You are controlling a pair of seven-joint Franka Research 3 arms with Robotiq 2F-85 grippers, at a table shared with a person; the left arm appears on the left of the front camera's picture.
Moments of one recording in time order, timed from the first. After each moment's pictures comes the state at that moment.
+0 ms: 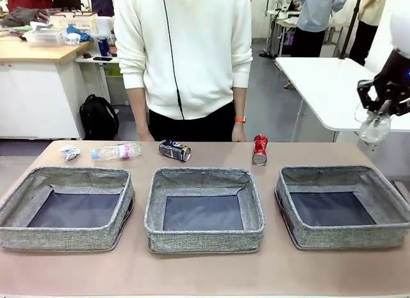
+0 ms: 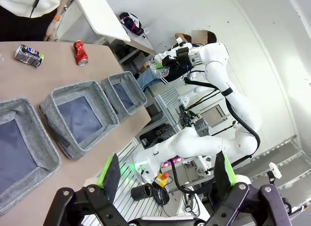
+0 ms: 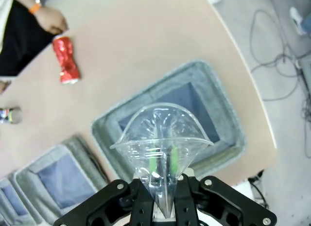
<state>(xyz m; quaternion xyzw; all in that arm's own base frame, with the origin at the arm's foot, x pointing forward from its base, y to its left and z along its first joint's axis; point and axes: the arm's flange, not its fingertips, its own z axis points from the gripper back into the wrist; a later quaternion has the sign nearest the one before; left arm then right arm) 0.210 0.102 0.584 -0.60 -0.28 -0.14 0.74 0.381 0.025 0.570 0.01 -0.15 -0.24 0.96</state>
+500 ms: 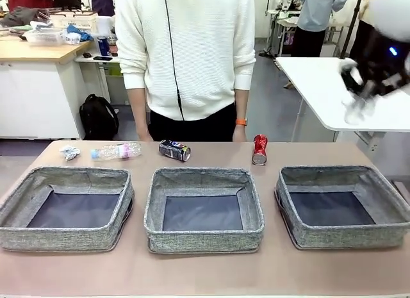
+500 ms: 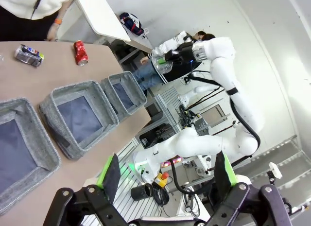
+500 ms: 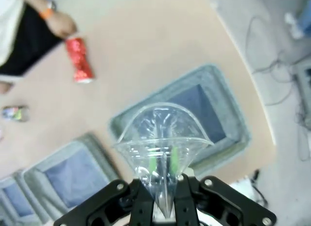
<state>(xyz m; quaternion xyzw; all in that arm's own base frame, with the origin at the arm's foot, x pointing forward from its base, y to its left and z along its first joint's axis) 0.210 0.101 0.584 -0.60 -0.28 -0.14 0.74 0.384 0.095 0.619 -0.02 -0.17 -0.22 0.96</state>
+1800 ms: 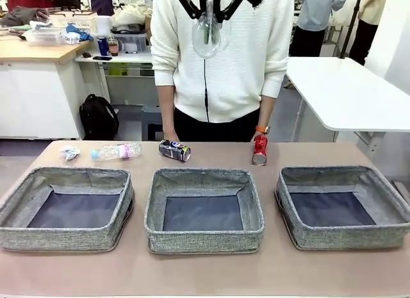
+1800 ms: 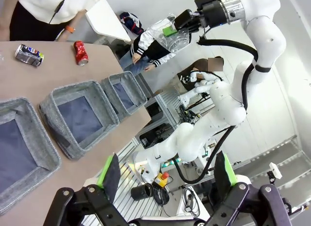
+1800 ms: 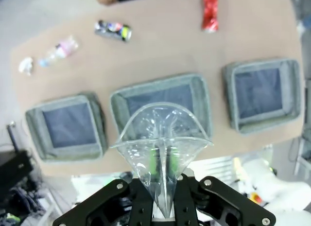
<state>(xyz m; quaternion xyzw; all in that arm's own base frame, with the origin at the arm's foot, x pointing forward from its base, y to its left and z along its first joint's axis) 0.211 0.101 0.584 -0.60 -0.27 -0.14 0.74 0.422 0.389 0.744 0.00 -0.08 -0.09 0.99</state>
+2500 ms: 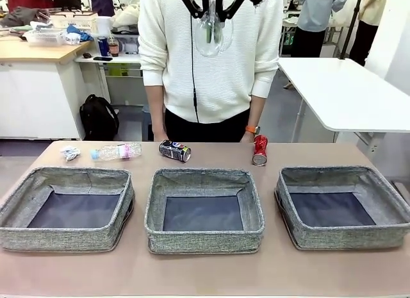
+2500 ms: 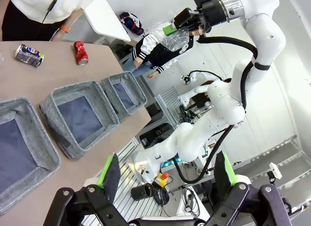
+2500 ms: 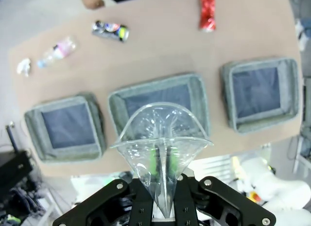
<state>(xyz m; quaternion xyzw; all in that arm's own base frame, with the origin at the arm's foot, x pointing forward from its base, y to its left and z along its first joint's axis) 0.211 0.101 0.584 -0.60 -0.27 -0.14 0.74 0.427 0.387 0.745 -0.01 -0.08 -0.09 0.99</state>
